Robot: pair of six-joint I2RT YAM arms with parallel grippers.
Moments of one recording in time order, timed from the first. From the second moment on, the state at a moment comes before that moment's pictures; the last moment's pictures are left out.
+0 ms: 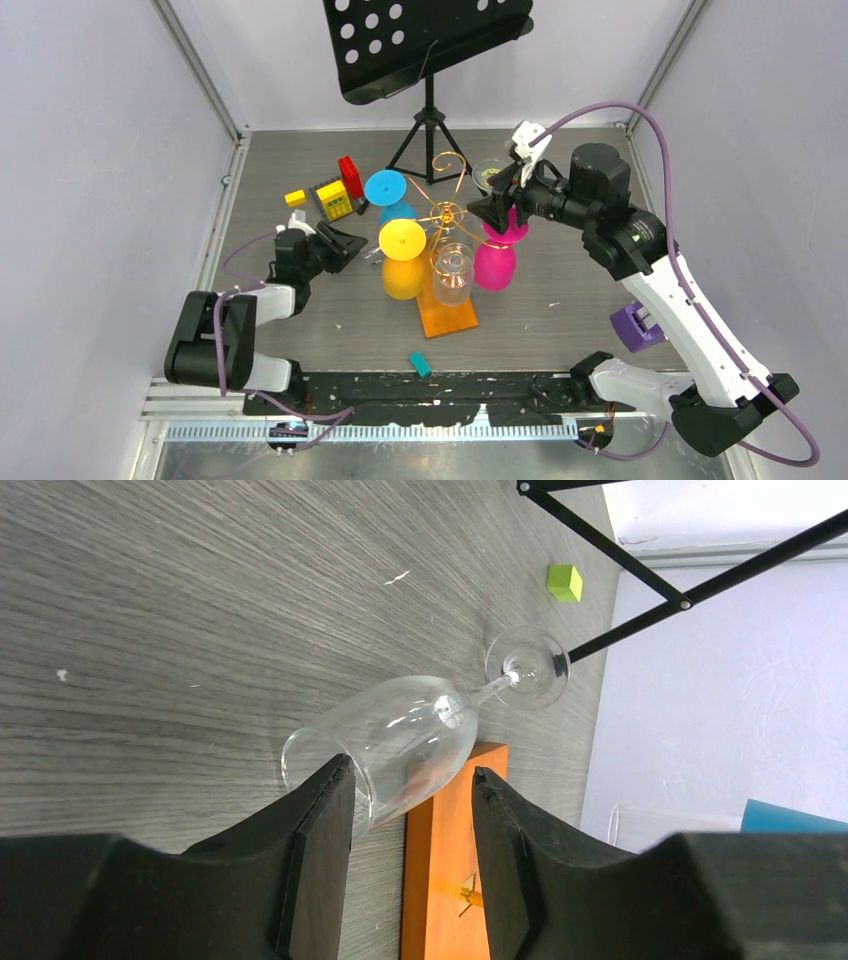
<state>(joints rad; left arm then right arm) -0.10 1.39 0.37 0.58 0.36 -1.03 0.53 1.08 1.34 -0.49 -0.42 -0.14</state>
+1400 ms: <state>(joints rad) -0.17 1.70 0.36 1.07 0.42 -1.25 0.53 1.08 1.35 -0.51 -0.43 -0.15</state>
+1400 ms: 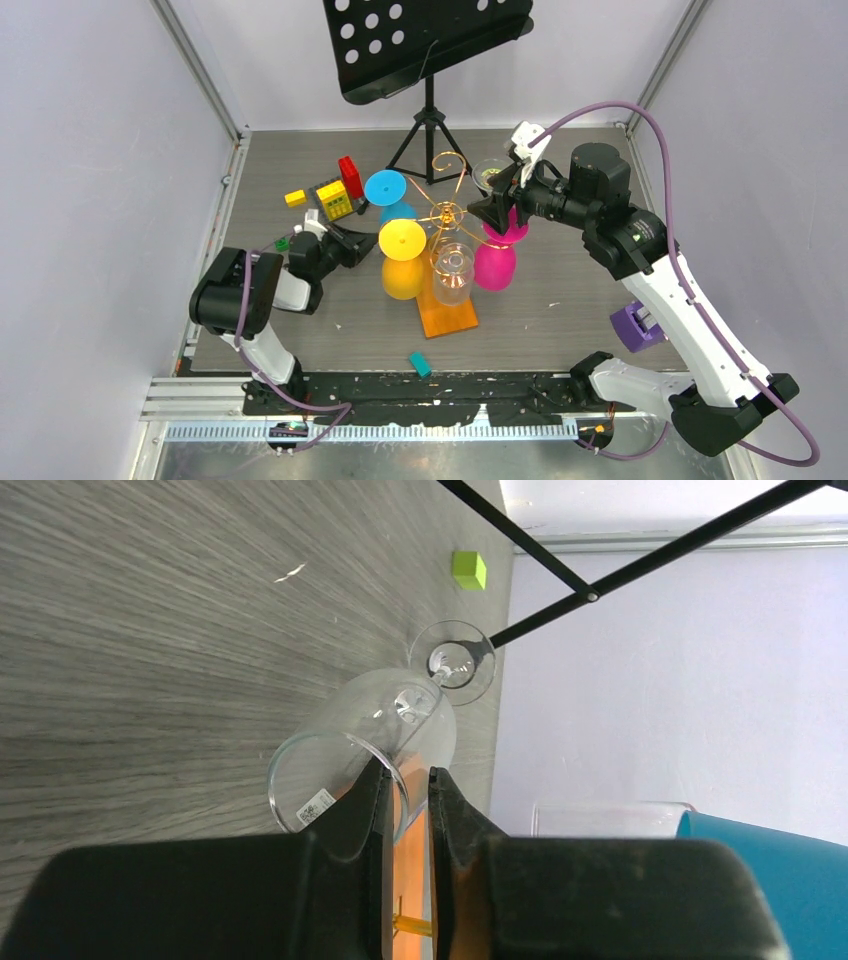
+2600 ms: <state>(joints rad) -0.17 0.87 0.65 -0.15 0.23 -0.77 0.53 1.02 1.29 -0.41 -0.34 -0.16</state>
